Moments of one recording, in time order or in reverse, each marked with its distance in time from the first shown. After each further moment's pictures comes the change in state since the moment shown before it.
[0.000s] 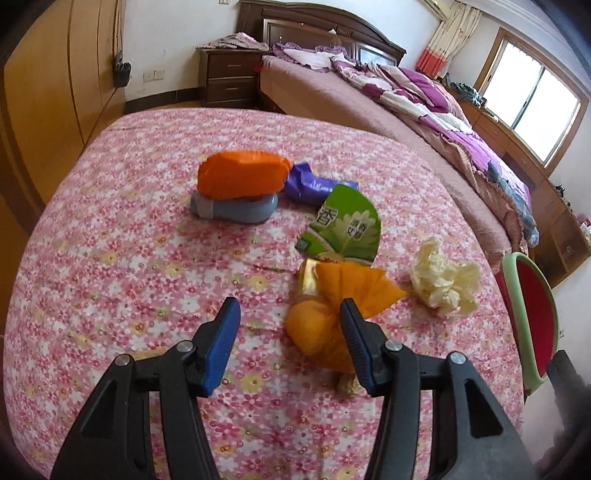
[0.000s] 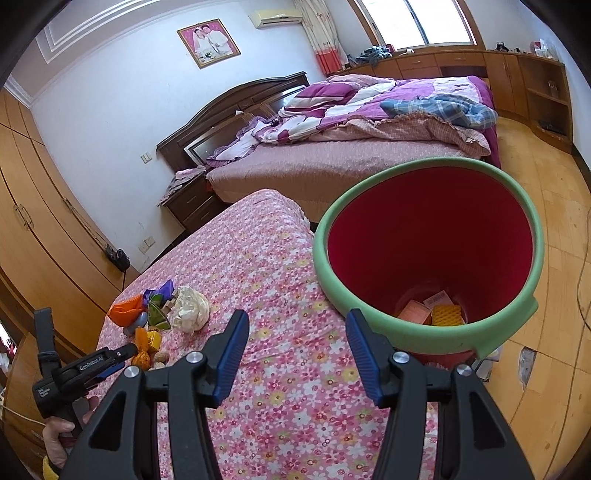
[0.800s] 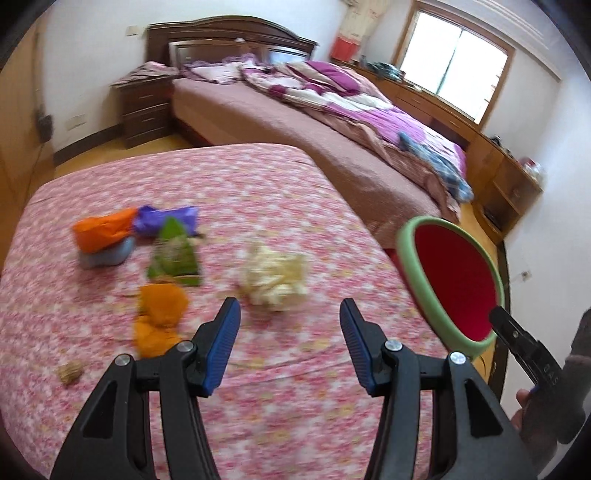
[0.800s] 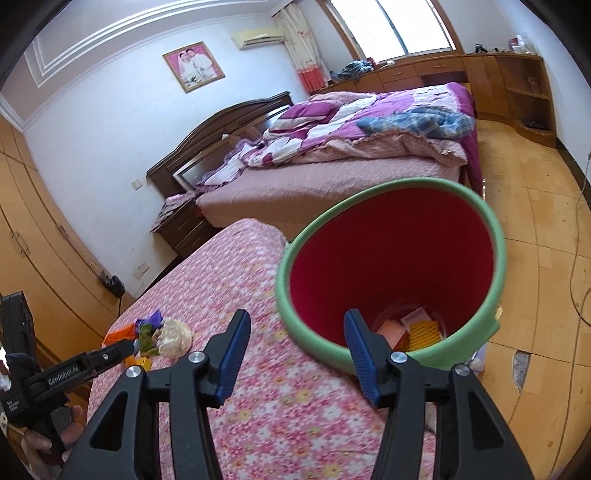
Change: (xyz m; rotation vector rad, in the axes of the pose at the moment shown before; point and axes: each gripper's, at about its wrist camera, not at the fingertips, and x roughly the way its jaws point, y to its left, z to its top) left arm -0.048 -0.104 -0.005 0.219 -0.039 -0.180; right arm -0.021 -0.032 0.014 0.048 -0.079 -0.017
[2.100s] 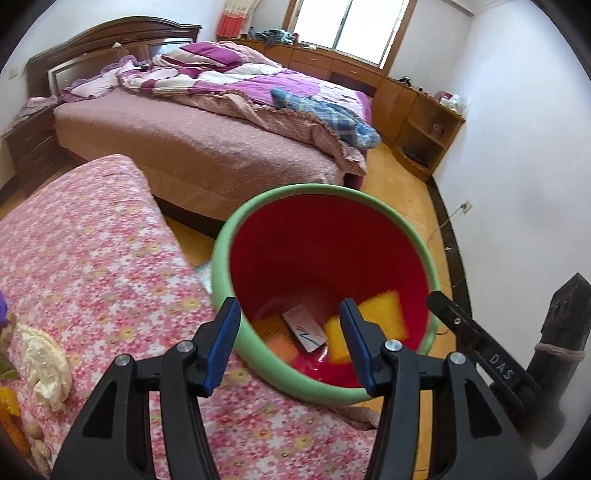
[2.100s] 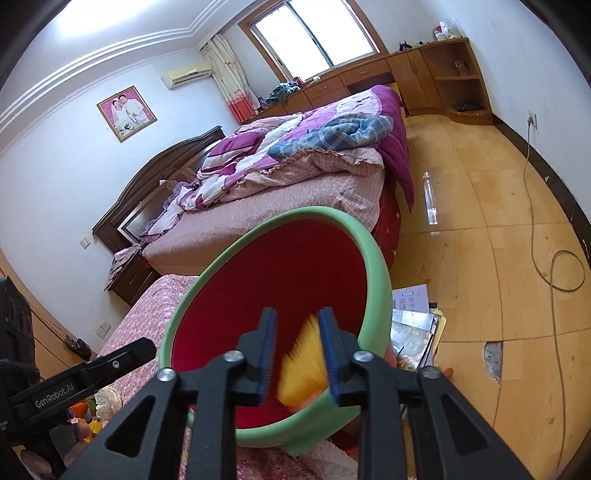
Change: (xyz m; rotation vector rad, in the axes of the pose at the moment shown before) left arm 0.094 -0.175 0.014 0.301 0.110 -0.286; right arm -0.002 -0.113 0.024 0.208 -0.122 -0.171
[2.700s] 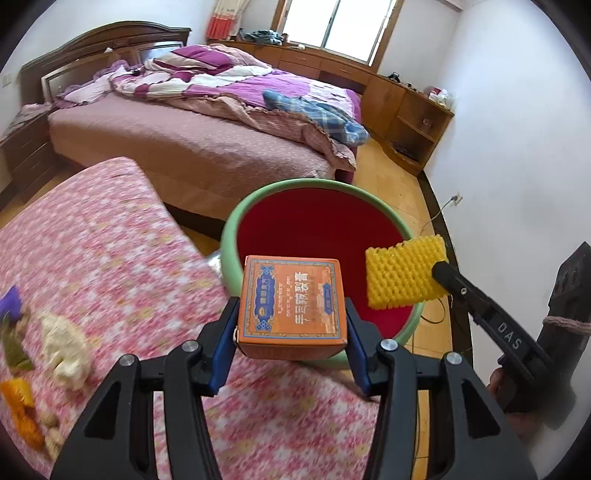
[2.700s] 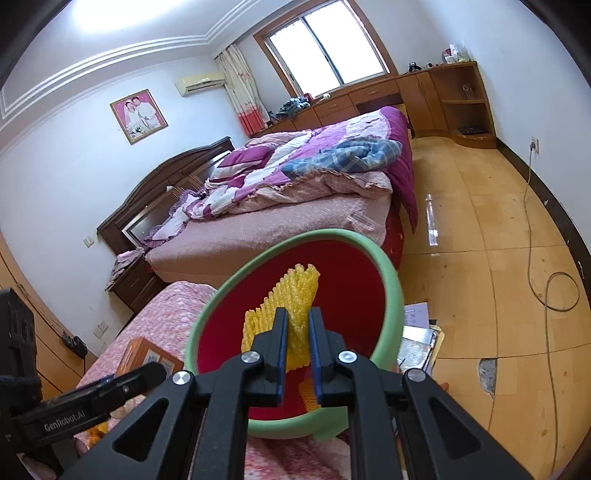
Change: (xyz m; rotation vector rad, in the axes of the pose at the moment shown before) left arm -0.026 -0.003 -0.009 0.048 0.009 -0.040; right arm -0.025 0.026 0.003 -0.066 -0.061 -0.014
